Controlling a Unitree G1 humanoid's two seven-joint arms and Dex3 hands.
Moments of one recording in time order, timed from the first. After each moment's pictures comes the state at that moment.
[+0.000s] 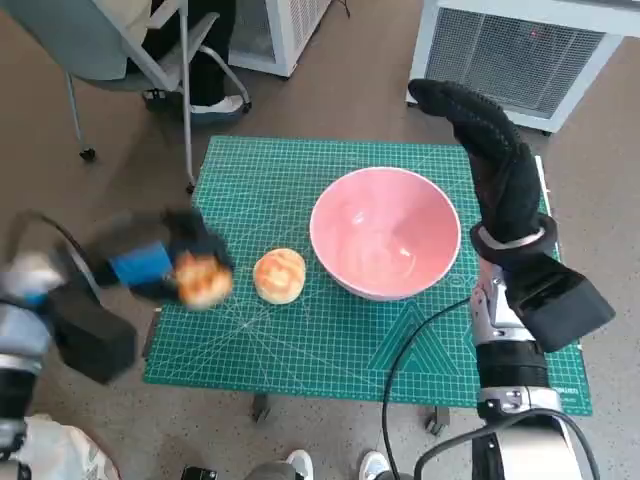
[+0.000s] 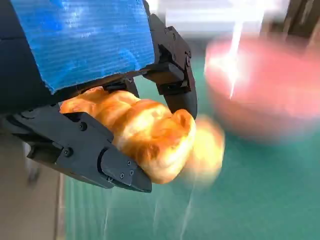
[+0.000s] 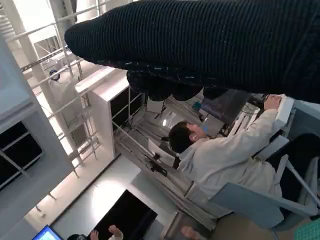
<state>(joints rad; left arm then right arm) -0.62 0.86 -0.10 0.40 0.15 -0.70 -0.61 -0.82 -0.14 -0.12 0.70 0.20 -0.92 0.43</state>
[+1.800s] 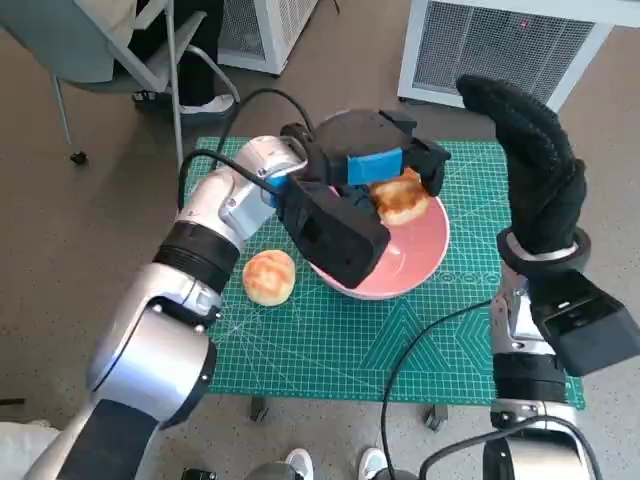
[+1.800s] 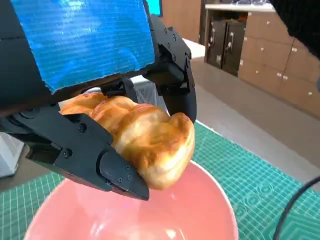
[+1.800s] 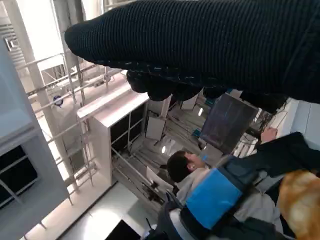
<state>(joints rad) -1.37 0.17 -0.44 1.21 0.55 -0.59 -0.43 -0.74 -0.18 -0.16 0.56 0.17 -0.92 0.33</state>
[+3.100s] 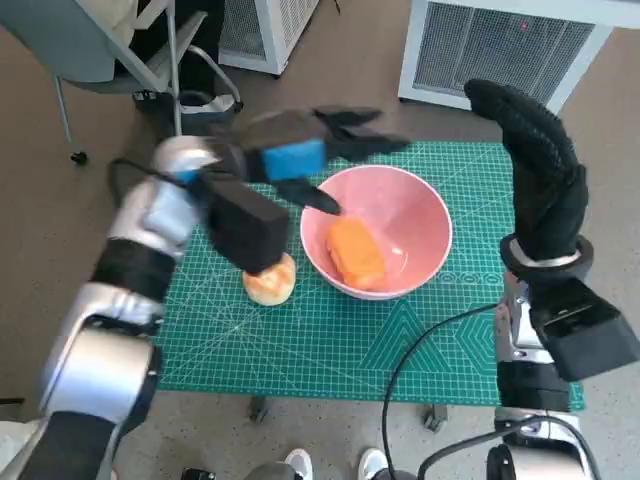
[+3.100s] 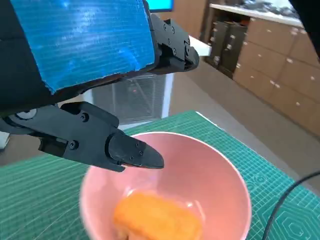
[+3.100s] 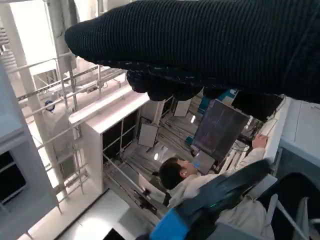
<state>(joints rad) -1.13 0.46 -0.28 0.87 0.31 -0.68 -0.64 -0.71 -0.19 -0.14 0.53 0.15 -0.89 0.28</state>
